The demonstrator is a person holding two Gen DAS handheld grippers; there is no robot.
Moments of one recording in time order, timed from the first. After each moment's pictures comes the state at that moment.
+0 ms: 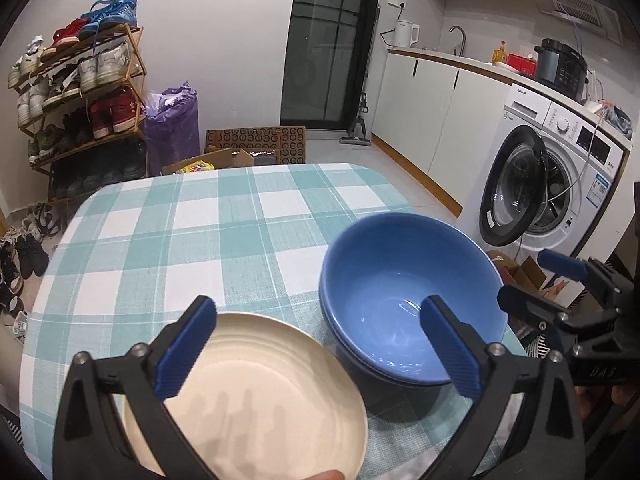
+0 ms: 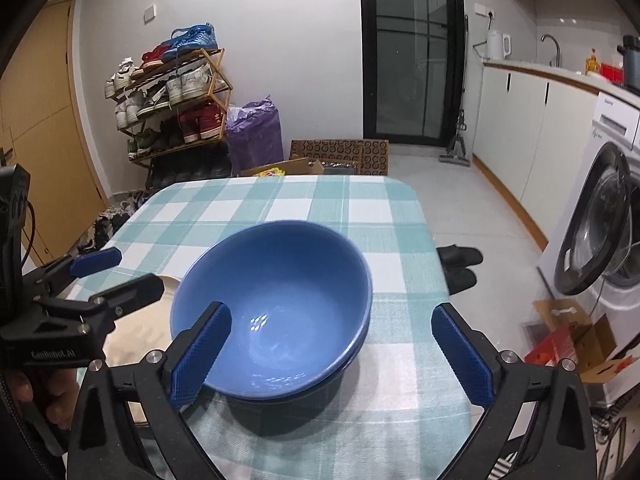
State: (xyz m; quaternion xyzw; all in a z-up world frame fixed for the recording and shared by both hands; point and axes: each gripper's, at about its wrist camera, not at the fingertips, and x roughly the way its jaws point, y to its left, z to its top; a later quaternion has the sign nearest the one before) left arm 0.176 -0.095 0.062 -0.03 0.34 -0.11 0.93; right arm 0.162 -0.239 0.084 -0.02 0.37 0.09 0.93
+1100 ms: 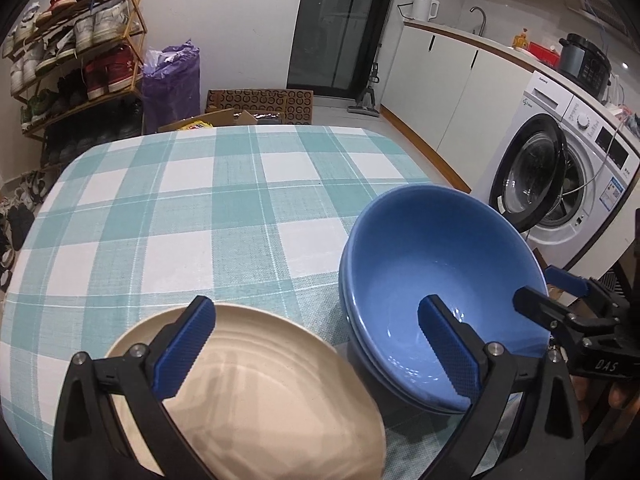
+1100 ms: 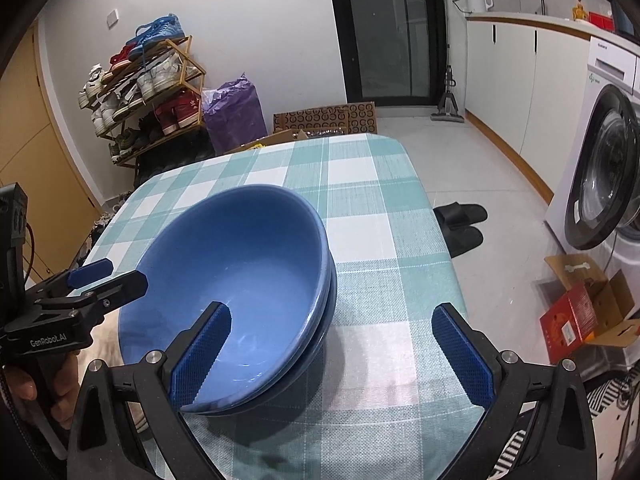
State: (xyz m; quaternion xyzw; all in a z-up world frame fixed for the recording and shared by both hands) left arm 0.220 -0.095 0.023 -0.06 0.40 -0.11 0.91; right arm 0.199 -0.269 0.038 0.03 0.43 0.06 0.90
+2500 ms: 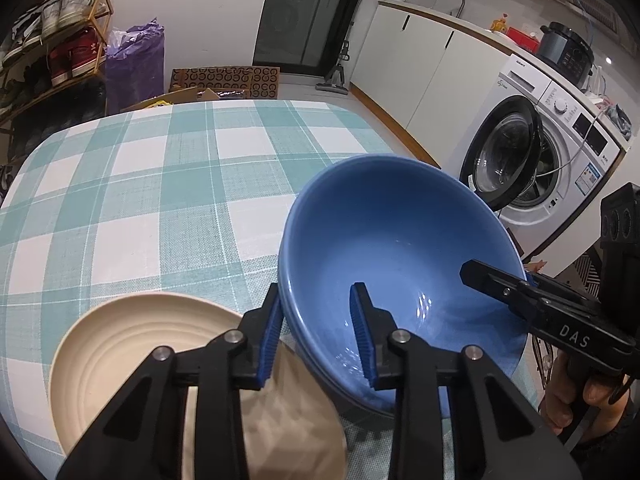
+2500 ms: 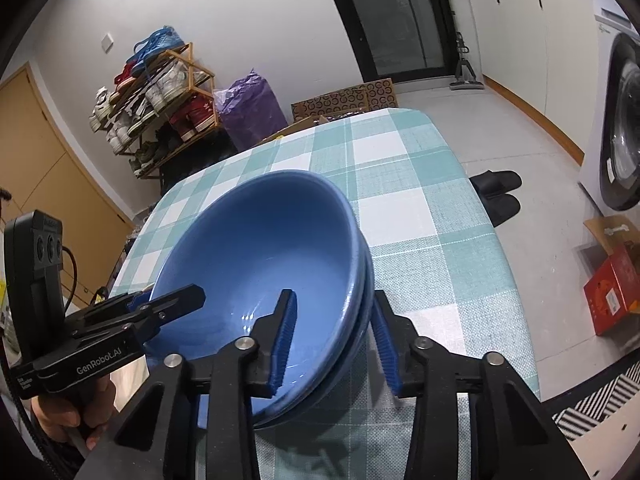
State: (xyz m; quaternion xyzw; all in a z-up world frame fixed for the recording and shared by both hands) left arm 0.228 -0.117 0.014 -0.07 0.44 -0.17 0.88; right arm 0.210 -0.269 0.023 0.11 0.45 0.10 0.88
